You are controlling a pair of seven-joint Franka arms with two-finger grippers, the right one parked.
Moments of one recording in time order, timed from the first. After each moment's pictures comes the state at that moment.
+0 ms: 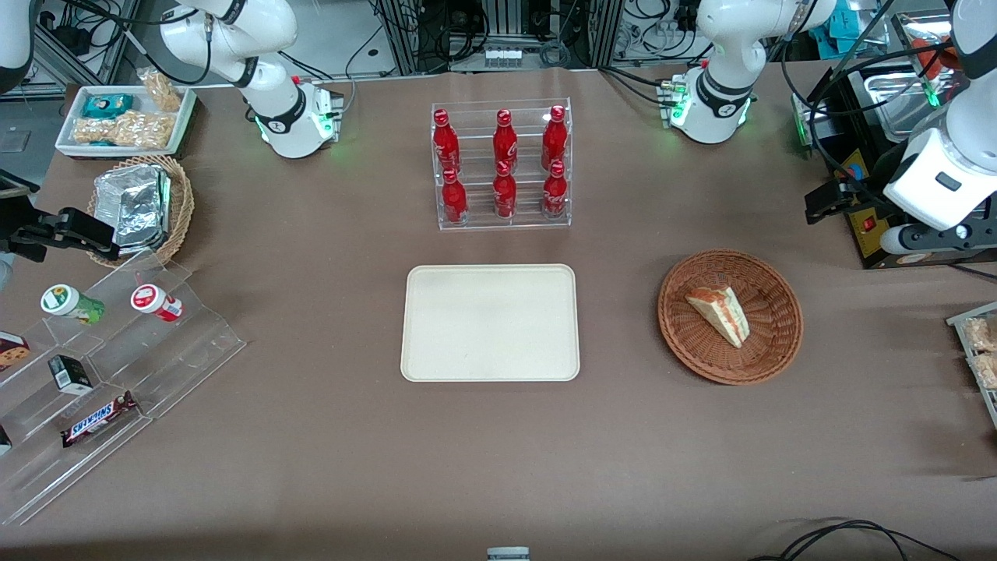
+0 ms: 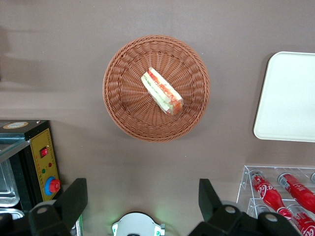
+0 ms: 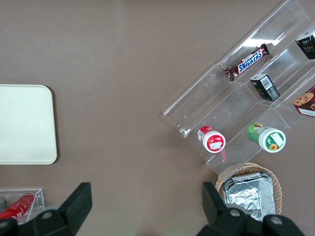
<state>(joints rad) 0.12 0.05 -0.24 -1.51 0.01 1.40 -0.17</state>
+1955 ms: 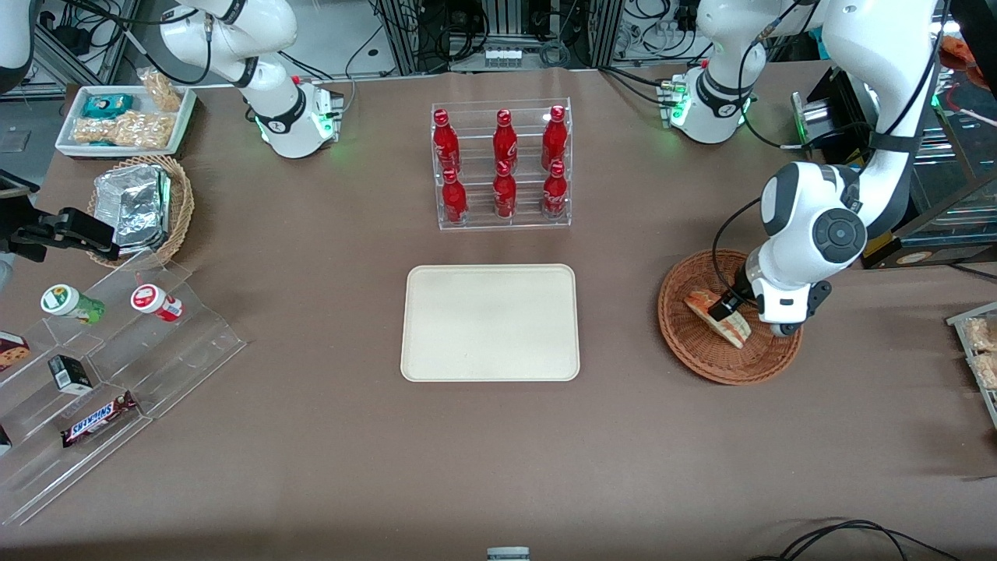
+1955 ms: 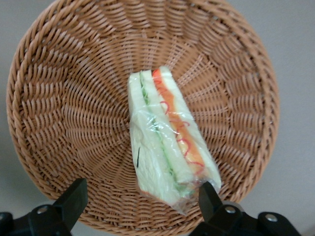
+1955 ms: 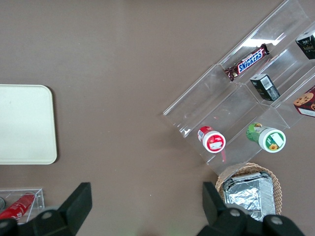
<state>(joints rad) 0.09 0.21 -0.24 -2.18 0.02 2.29 -0.91</state>
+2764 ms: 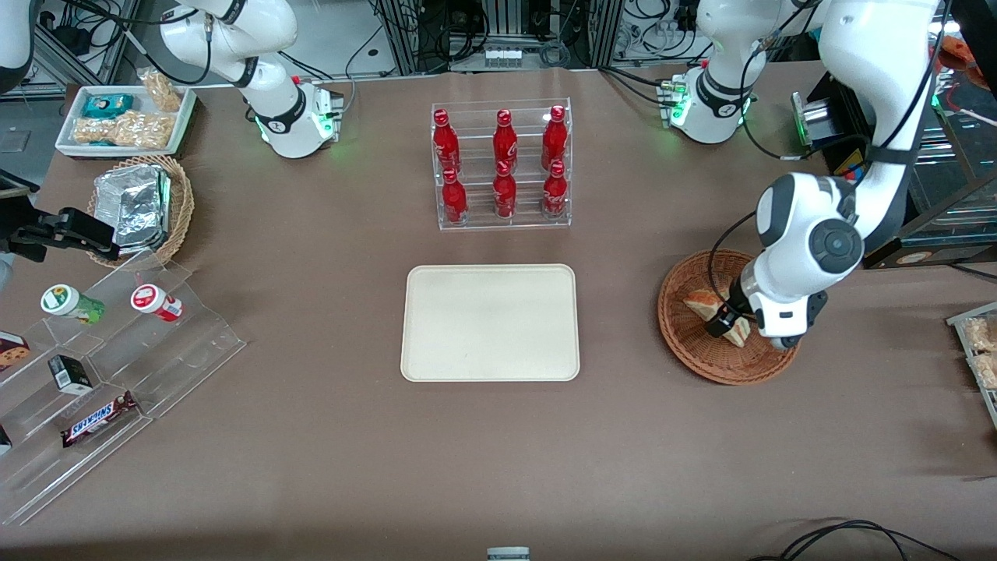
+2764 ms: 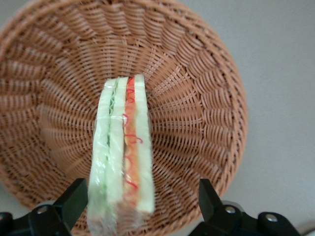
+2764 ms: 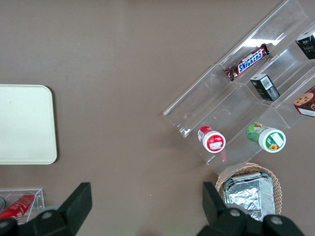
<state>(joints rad) 0.07 0.30 -0.24 -2.11 0.02 2.32 -1.01</state>
